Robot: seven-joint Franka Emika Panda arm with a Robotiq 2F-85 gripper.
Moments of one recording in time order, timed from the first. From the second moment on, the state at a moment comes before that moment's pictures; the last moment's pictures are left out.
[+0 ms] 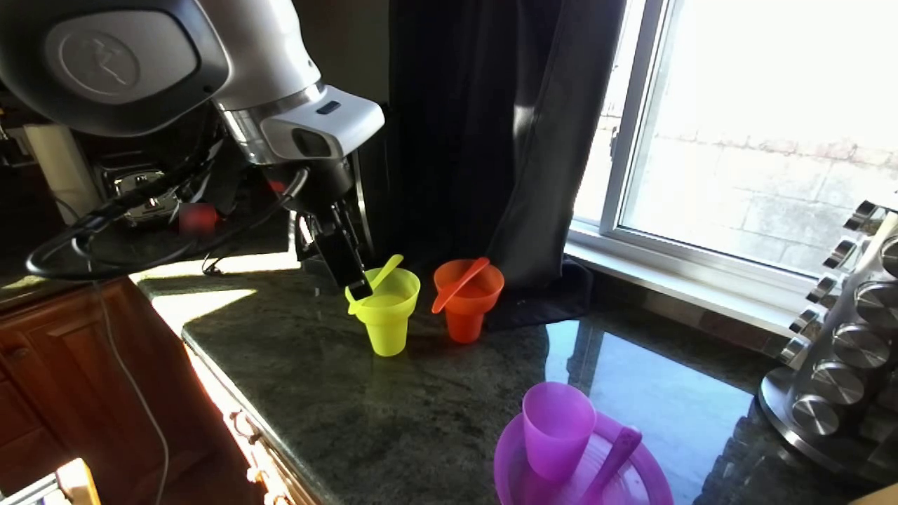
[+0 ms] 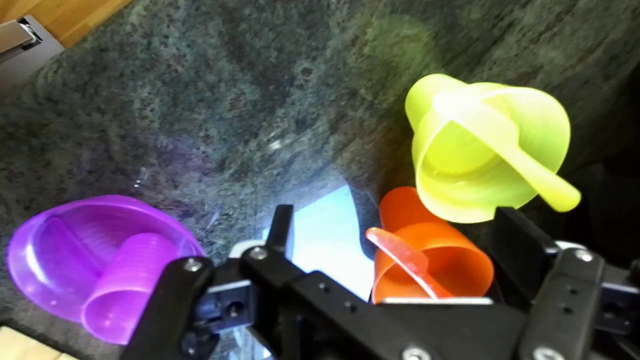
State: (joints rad) arm -0.20 -0.63 0.03 -2.63 0.05 2.31 0.32
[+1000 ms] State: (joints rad) arm -0.27 -0.61 0.03 -2.61 0.02 2.32 0.42
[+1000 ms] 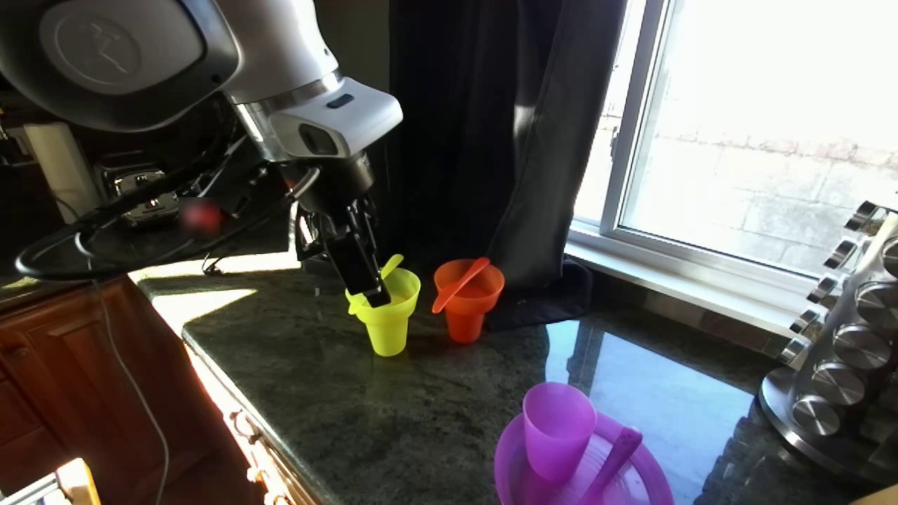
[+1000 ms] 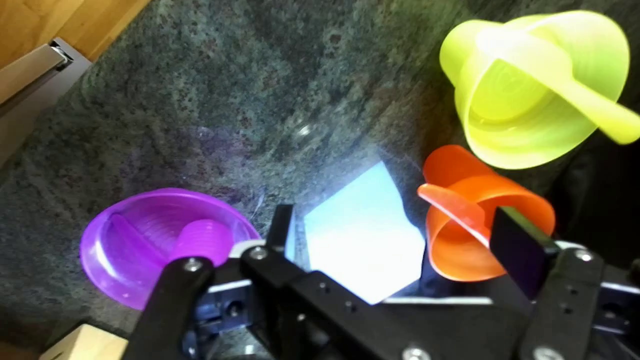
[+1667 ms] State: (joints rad) arm -0.37 -0.42 -0.11 -2.47 -0.09 2.40 0.24
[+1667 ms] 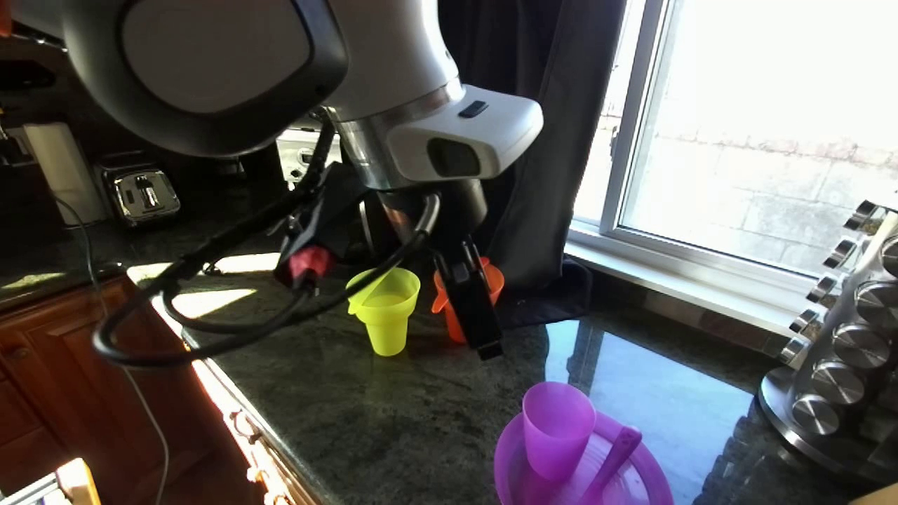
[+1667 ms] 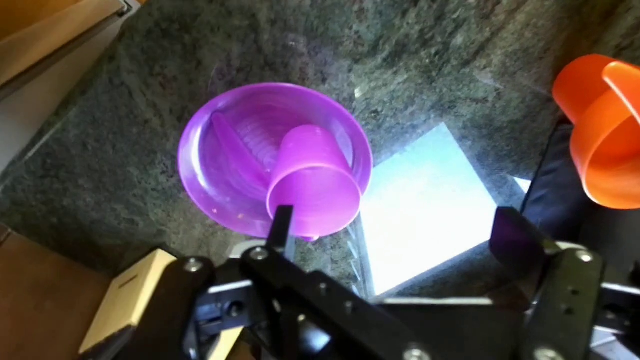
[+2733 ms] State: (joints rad) arm -0.28 -0.17 -0.35 -2.32 -0.05 2.43 -0.34
